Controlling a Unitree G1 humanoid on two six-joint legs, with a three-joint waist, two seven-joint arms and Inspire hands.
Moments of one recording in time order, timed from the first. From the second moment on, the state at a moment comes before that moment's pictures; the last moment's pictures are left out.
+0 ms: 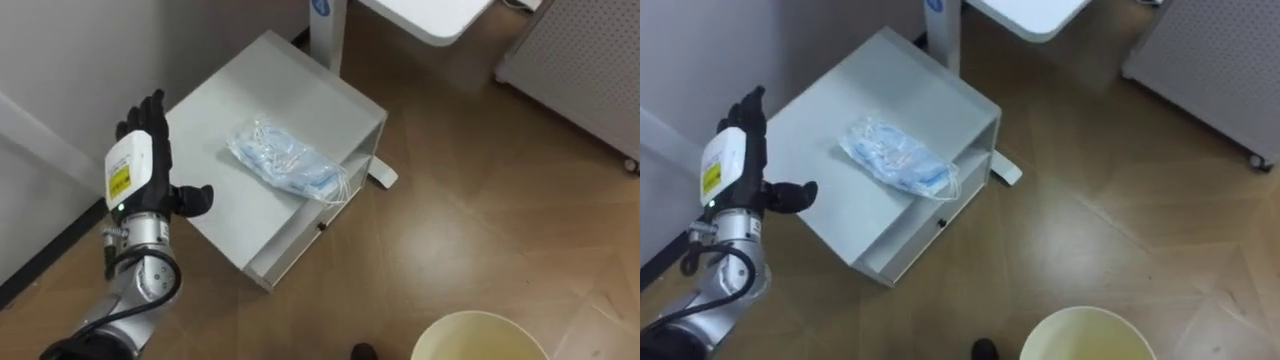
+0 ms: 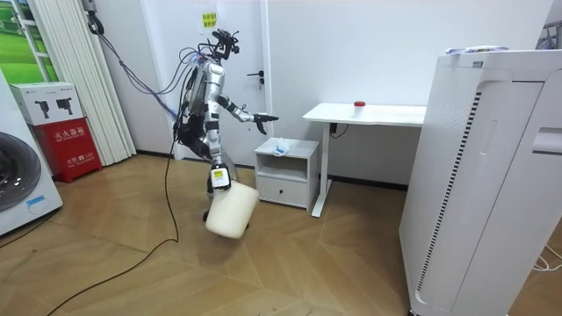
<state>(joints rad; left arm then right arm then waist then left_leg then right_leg) -0.64 0.38 -0.32 0.96 0.43 -0.20 0.68 -0.13 -0.41 0.30 1.30 0.70 -0.07 -0.03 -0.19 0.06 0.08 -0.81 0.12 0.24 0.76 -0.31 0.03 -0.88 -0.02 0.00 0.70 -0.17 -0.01</state>
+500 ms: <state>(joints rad) -0.67 0.42 -0.44 1.01 0.63 -0.18 0.67 -0.08 -0.41 0.41 1.31 0.56 0.00 0.03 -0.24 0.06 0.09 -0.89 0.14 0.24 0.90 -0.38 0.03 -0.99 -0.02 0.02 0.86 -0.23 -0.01</state>
